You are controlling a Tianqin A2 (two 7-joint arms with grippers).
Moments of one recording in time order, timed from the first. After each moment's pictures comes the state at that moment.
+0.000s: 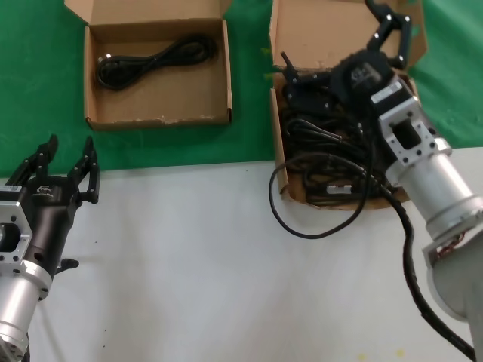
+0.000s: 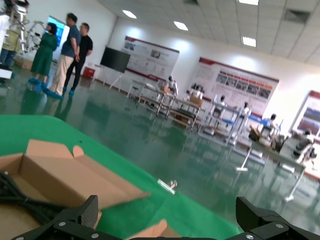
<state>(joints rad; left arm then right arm) -0.01 -0.30 1.60 -1.60 -1.79 0.01 -0.01 0.44 0.07 -1.56 1.38 1.95 -0.38 -0.81</state>
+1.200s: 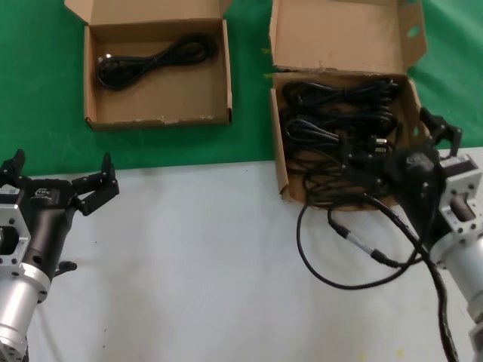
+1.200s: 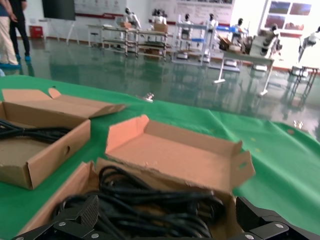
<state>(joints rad) -0.01 -0.30 1.60 -1.60 -1.79 0.00 0.00 0.17 0.21 -1.58 1.52 1.86 -0.15 -0.32</state>
